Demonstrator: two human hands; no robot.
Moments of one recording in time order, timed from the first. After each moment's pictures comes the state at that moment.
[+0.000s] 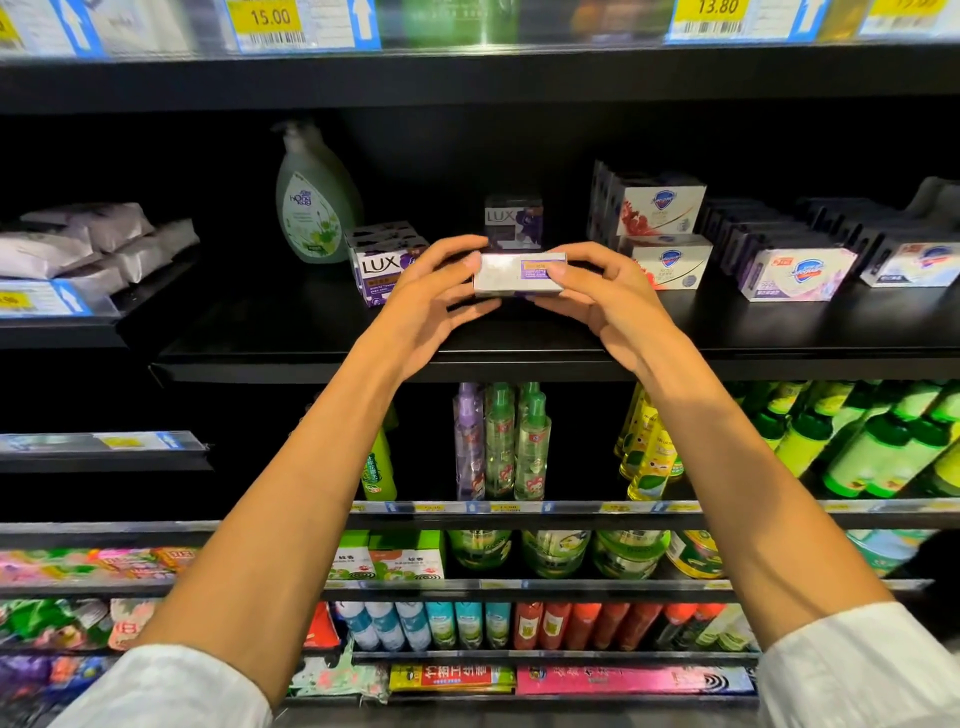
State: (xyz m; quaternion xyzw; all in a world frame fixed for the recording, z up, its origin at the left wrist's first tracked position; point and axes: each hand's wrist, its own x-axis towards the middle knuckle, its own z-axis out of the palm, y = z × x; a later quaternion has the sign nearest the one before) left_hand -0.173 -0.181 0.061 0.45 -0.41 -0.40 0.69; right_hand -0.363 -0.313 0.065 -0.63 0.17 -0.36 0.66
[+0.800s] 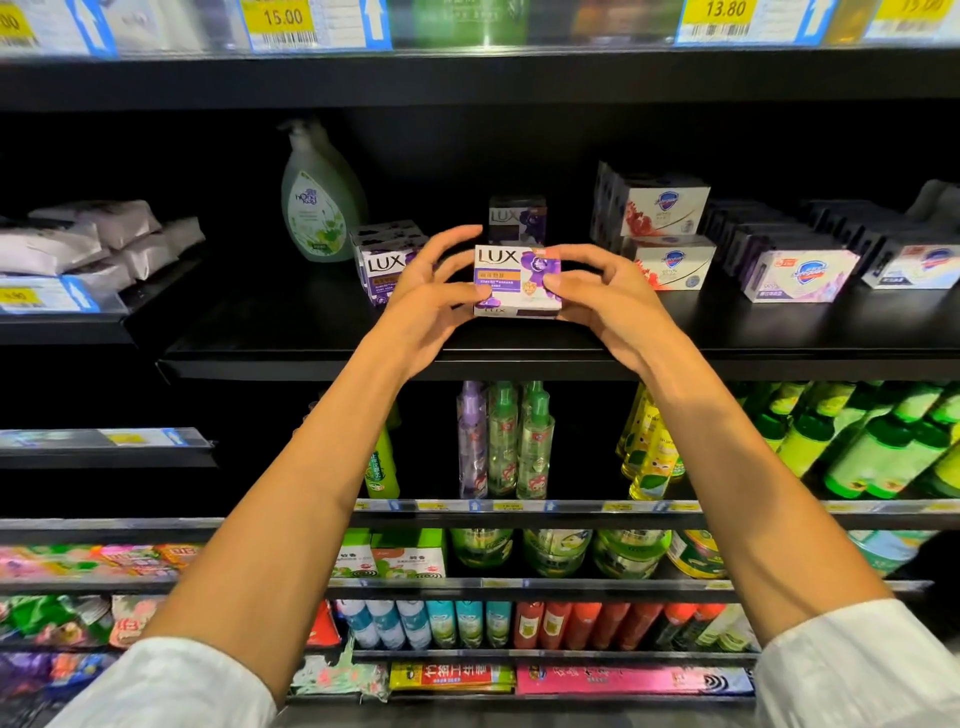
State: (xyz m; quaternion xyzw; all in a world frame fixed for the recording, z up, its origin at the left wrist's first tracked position) left_hand -0.170 -0.180 0.059 0.45 -0.43 -0.38 0.69; right_hand -0.361 -0.312 0.064 -0.67 0.20 -0.33 0.64
